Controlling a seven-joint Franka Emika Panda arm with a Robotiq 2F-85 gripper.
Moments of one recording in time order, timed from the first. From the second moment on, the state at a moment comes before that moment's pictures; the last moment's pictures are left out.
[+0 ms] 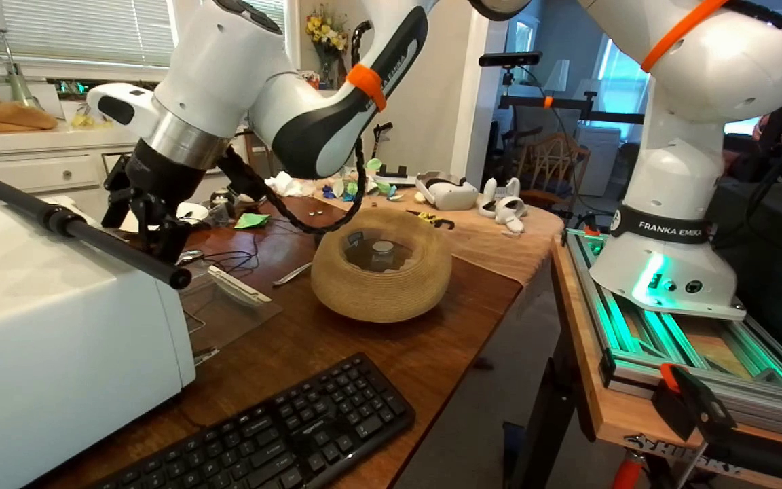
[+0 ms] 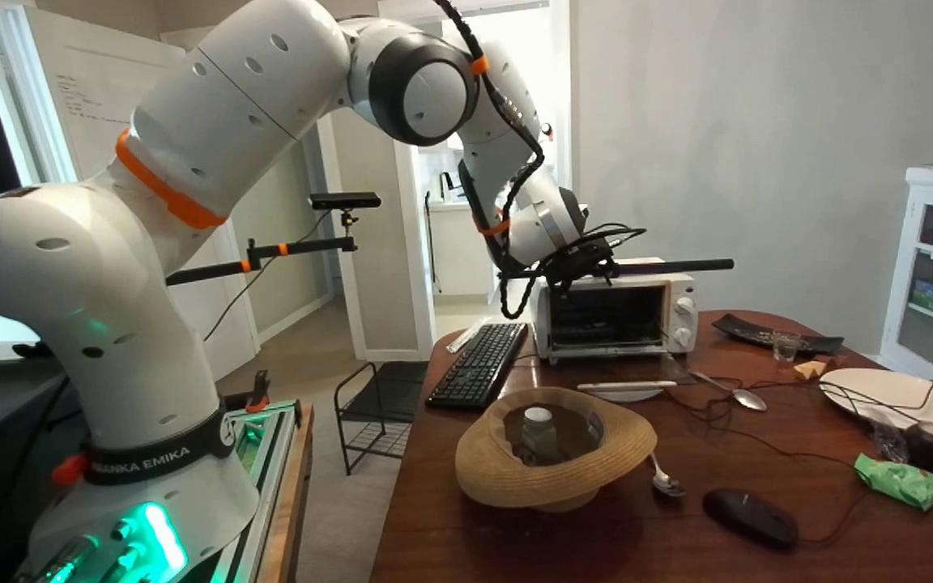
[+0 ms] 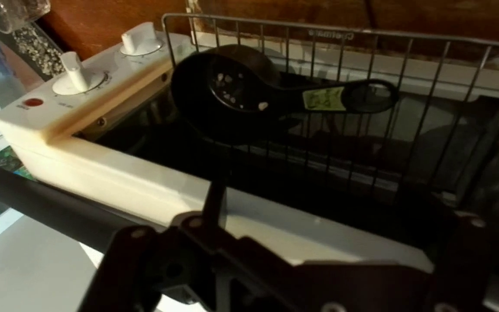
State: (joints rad) arm 0.00 0.87 0.51 -1.58 -1.22 2.82 0.02
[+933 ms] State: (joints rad) arm 0.30 0.67 0.06 -1.66 -0.86 2.72 0.19
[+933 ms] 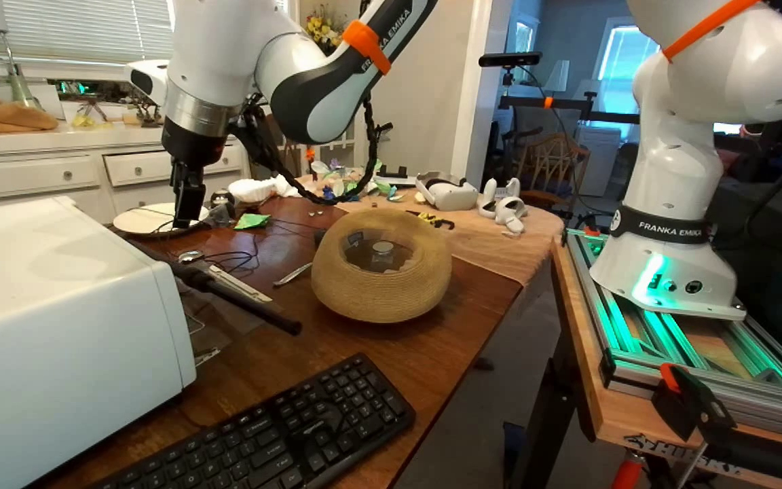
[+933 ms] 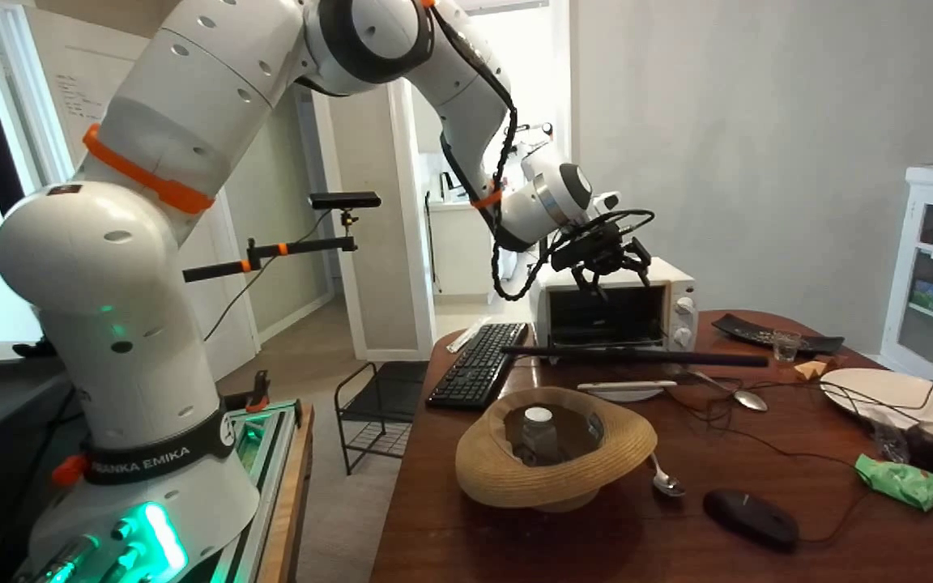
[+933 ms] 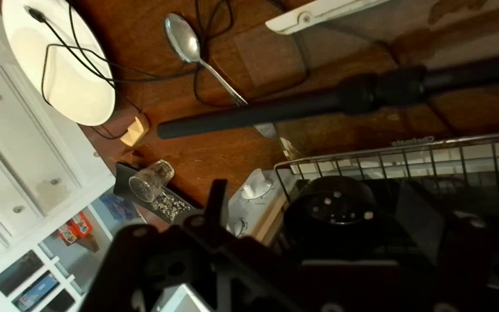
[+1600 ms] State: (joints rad) arm 0.41 0.67 -0.04 -1.69 -0.87 2.69 0.43
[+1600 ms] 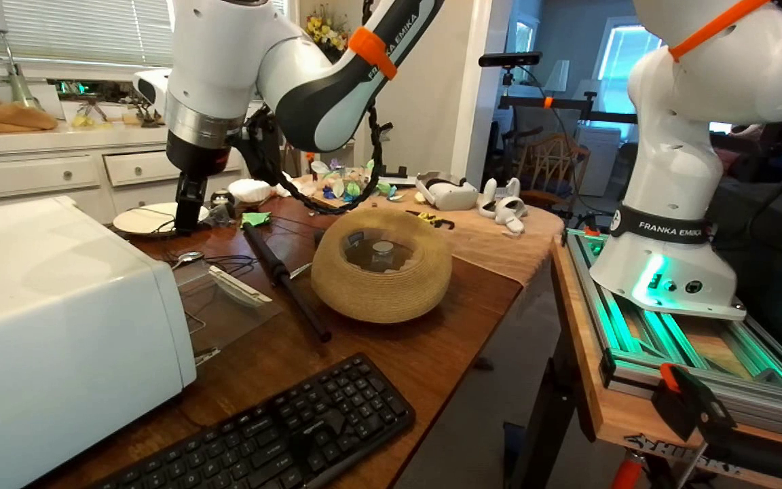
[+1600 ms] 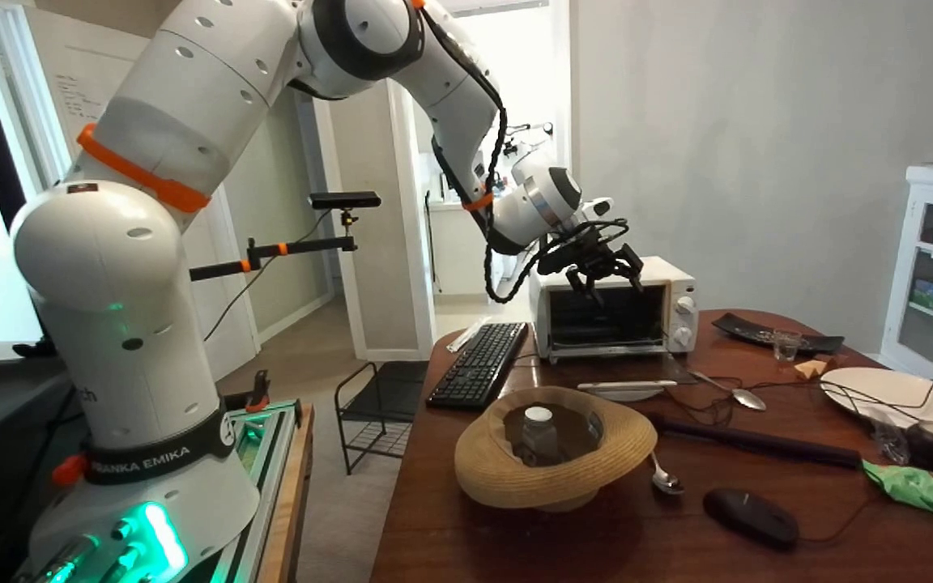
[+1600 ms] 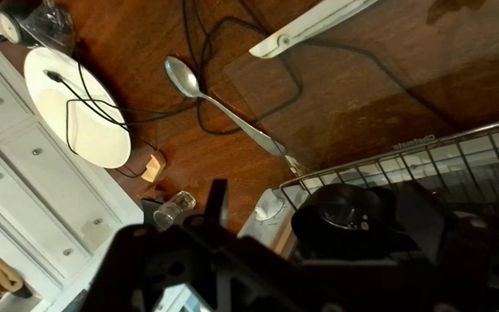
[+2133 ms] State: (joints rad) arm 0.41 0.68 -0.12 -1.73 -0.87 2.92 0.81
